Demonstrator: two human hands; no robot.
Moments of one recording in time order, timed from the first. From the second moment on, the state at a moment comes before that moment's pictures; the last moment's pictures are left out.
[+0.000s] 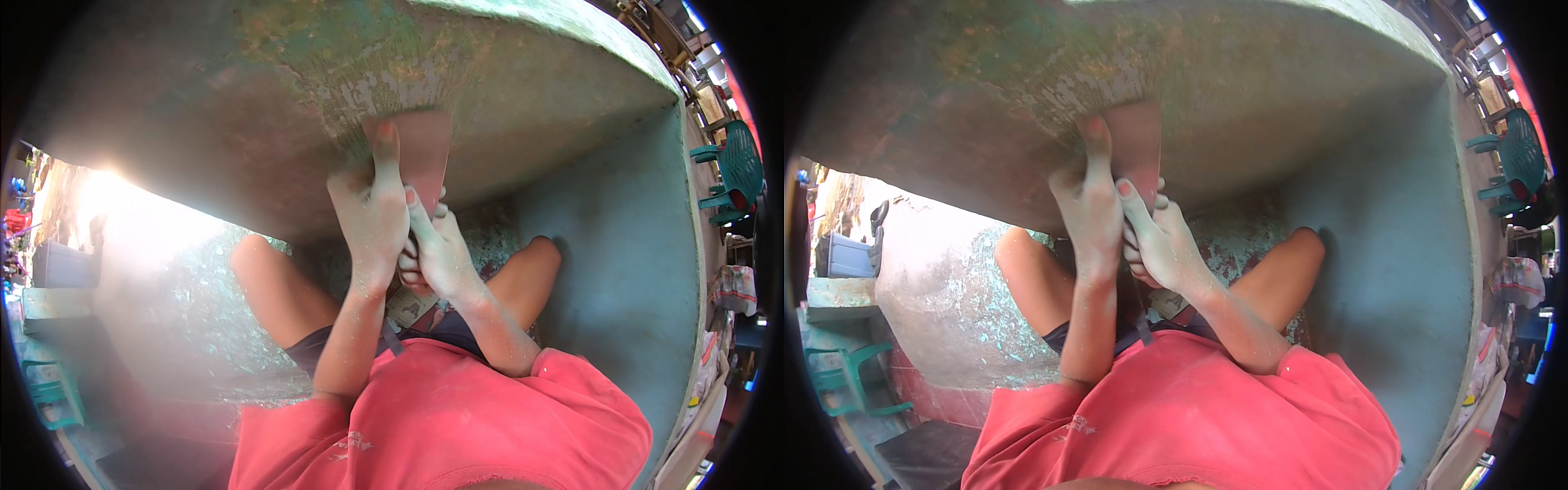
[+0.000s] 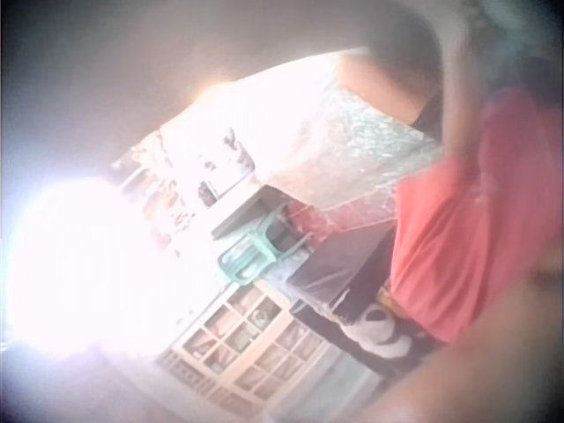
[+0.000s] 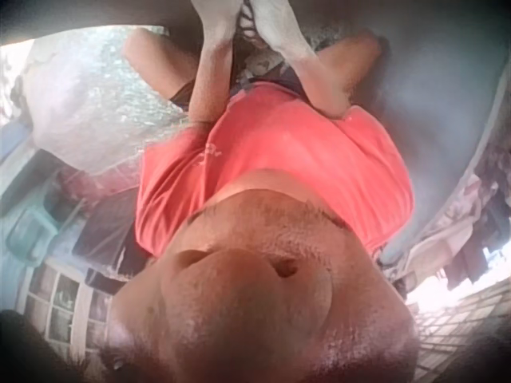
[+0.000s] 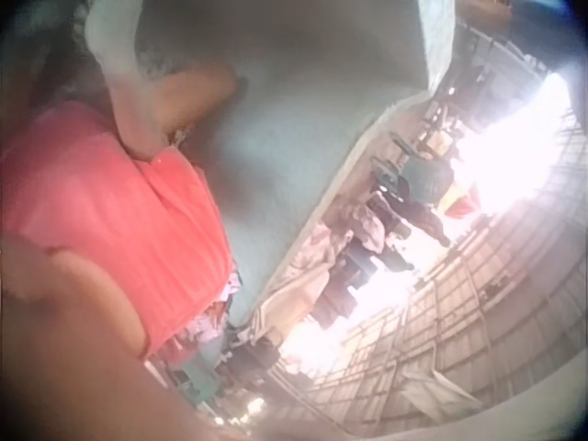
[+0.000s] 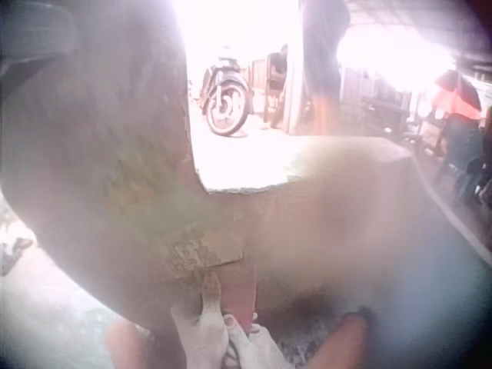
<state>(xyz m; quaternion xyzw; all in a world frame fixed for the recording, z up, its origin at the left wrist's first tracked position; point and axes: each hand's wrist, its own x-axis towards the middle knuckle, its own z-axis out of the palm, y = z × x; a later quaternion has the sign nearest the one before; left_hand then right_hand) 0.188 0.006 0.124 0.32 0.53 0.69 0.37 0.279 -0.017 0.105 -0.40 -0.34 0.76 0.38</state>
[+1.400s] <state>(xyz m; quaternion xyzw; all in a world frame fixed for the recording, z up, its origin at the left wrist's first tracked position) 0.213 -0.035 0.032 0.31 0.49 0.65 0.49 0.342 -0.072 0.034 -0.45 -0.47 0.64 0.41</state>
